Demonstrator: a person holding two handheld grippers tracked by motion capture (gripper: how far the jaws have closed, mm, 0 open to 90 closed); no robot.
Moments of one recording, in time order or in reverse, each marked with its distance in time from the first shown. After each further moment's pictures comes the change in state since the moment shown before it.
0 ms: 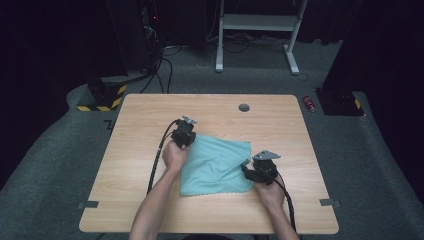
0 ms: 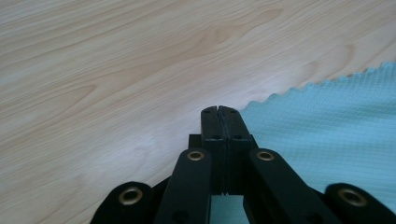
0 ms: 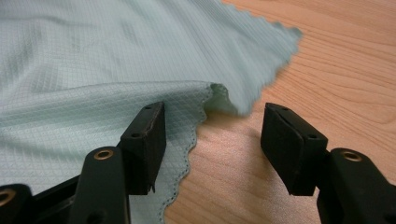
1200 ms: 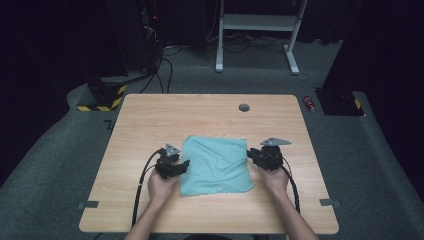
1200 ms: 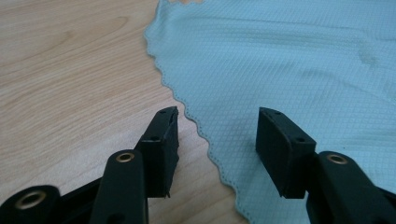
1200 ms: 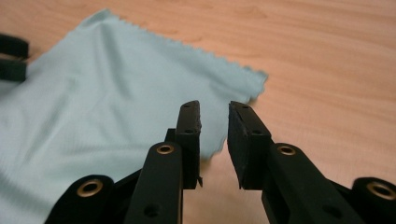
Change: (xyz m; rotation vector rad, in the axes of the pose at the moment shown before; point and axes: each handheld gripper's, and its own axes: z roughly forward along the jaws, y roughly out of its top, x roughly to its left) left arm -0.014 -0.102 -0.057 -0.117 -0.102 -0.055; right arm -0.035 0.033 -0.001 -0.084 0.123 0.090
